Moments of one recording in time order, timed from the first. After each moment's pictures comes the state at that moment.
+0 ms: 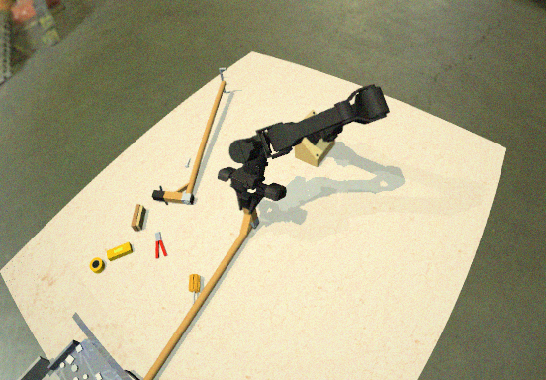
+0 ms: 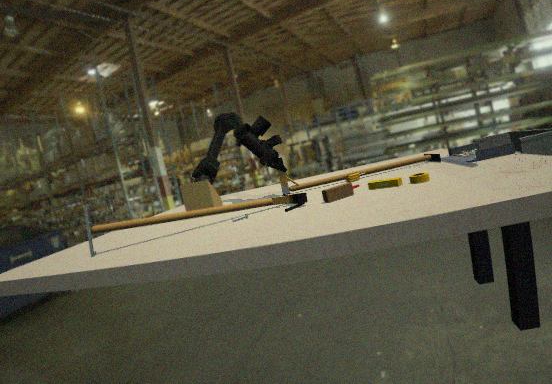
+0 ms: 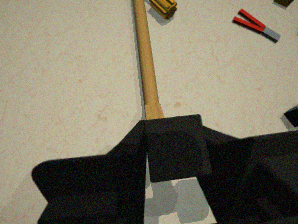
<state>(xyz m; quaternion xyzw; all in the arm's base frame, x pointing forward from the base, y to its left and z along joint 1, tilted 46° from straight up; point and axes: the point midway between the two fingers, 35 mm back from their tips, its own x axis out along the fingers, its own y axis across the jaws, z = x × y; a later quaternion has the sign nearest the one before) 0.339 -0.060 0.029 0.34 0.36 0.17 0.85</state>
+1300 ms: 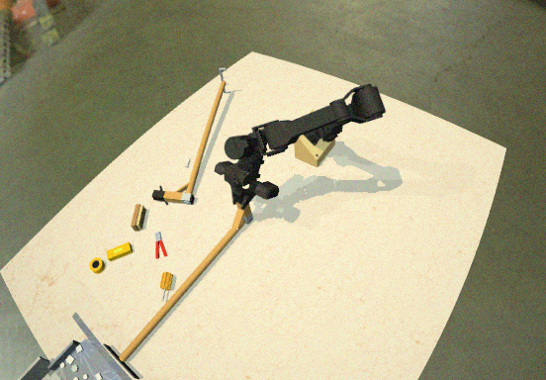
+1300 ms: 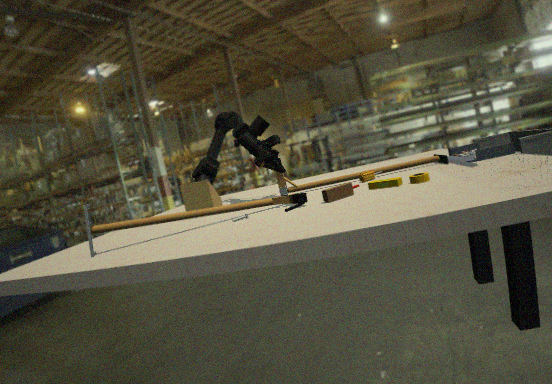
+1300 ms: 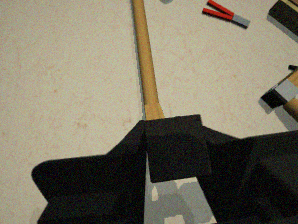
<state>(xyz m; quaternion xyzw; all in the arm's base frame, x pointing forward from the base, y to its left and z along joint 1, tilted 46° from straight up) 0.334 -0.078 0.011 0.37 0.38 0.12 0.84</state>
